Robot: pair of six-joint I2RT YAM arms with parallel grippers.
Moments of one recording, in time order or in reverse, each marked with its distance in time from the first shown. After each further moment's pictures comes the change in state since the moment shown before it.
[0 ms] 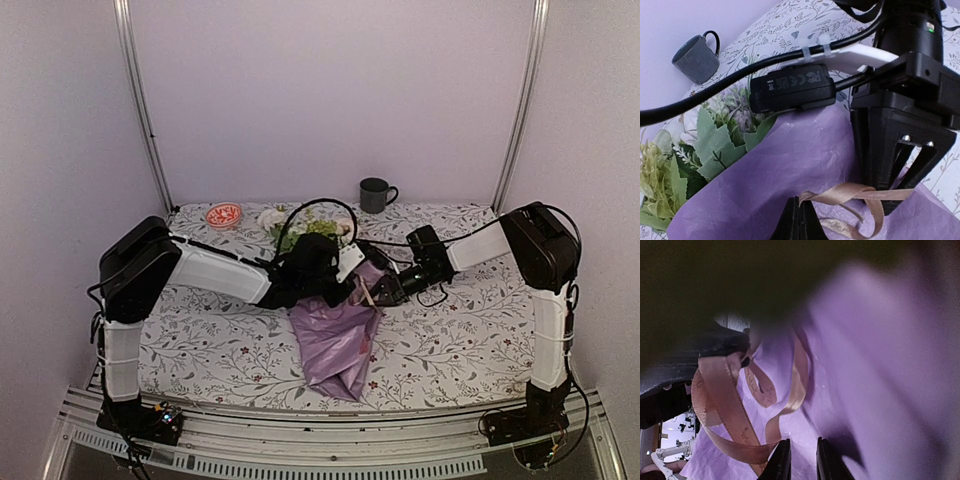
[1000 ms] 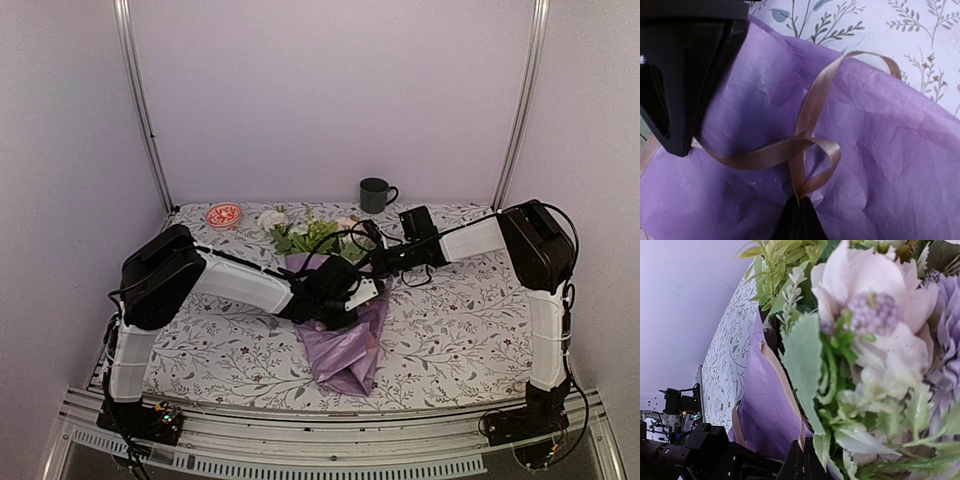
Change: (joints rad) left arm -0.081 0.117 0.115 -0.287 -0.121 0.147; right arm 0.019 0.027 0.132 0.188 0.253 0.234
